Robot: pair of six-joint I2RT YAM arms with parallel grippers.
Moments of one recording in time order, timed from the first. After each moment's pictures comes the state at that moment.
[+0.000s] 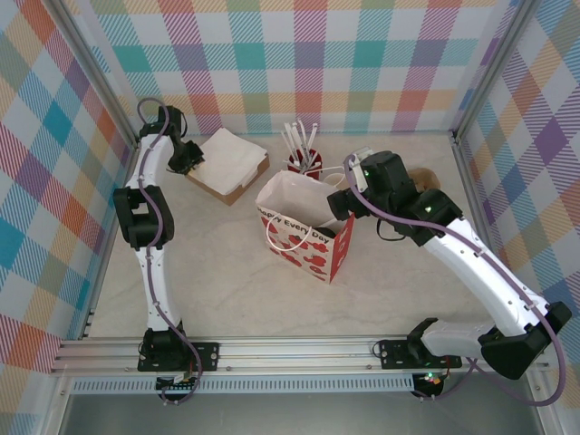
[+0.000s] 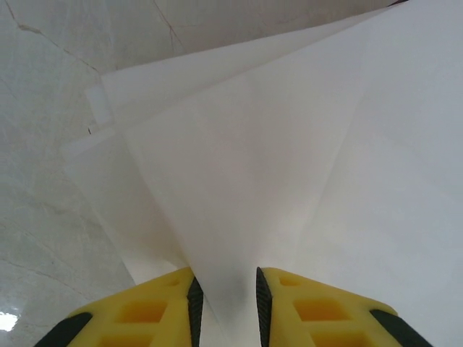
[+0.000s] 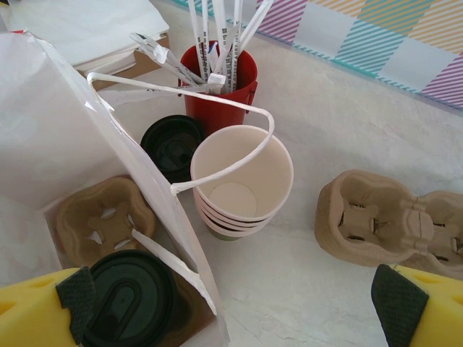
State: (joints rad) left arm 0.08 2.37 2.25 -1.04 0.13 -0.57; right arm 0.67 1.23 1.41 -0.89 0.26 0.07
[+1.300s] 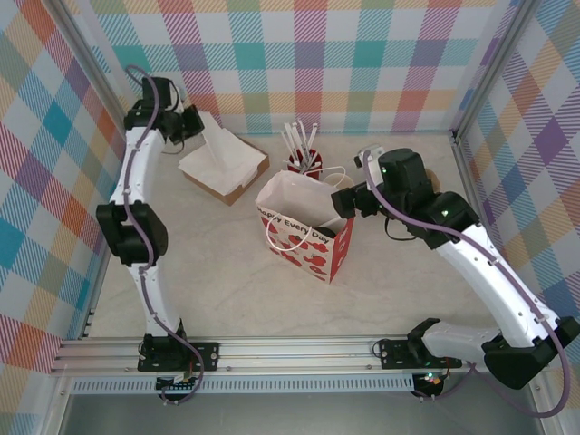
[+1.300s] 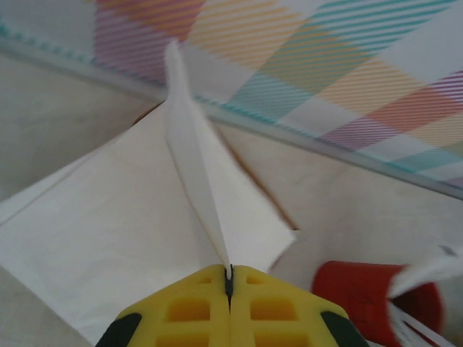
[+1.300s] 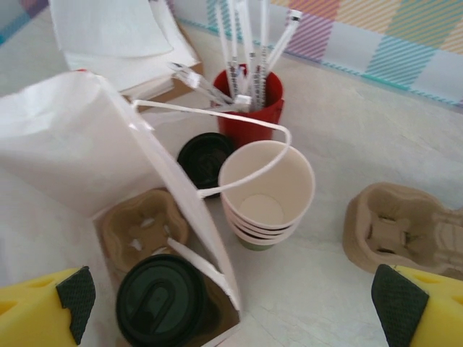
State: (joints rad) left arm 0.03 2.05 2.20 -0.84 0.30 -0.36; right arm 0.61 1.17 1.42 -0.88 0.08 0.07
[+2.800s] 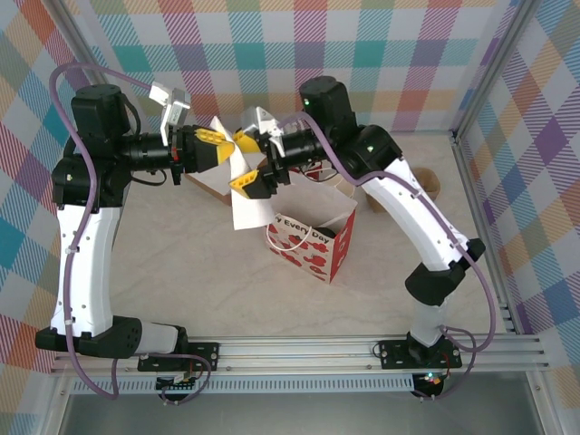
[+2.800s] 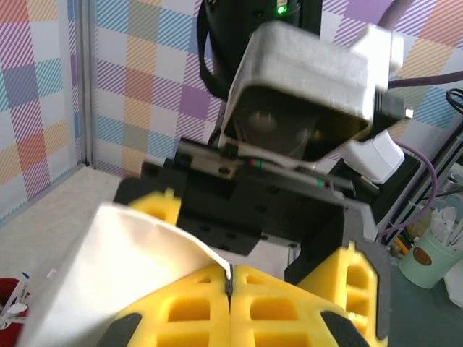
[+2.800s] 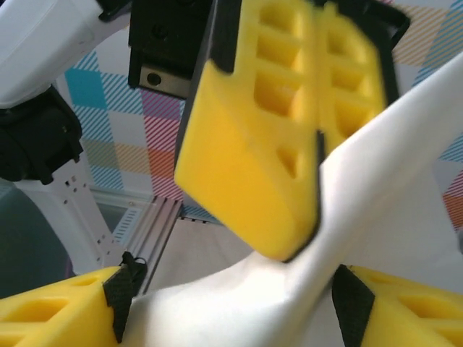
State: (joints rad) left arm -0.13 1.36 1.98 -0.95 1.22 0.10; right arm 0.81 1.84 2.34 -0.84 -0.88 -0.38
